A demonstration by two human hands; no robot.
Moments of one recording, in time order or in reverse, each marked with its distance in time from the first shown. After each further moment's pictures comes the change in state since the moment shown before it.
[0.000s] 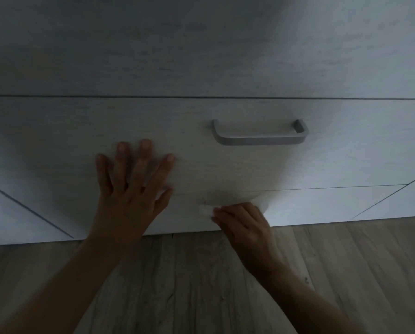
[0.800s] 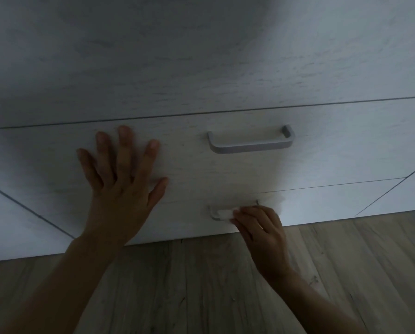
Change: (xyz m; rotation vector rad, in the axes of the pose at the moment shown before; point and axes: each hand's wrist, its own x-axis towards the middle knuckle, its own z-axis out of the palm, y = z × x) left_hand 0.029 -0.023 -0.021 0.021 -0.025 -0.044; right_hand -0.015 0.001 -0.006 -0.045 0.118 0.160
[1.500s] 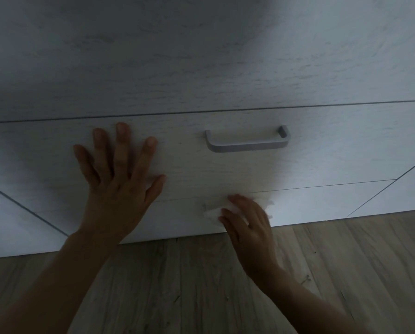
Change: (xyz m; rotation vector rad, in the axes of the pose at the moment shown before) left_hand 0.001 0.002 0.002 -0.032 0.017 -0.012; right_hand 0.007 -0.018 0.001 -0.038 -0.068 0.044
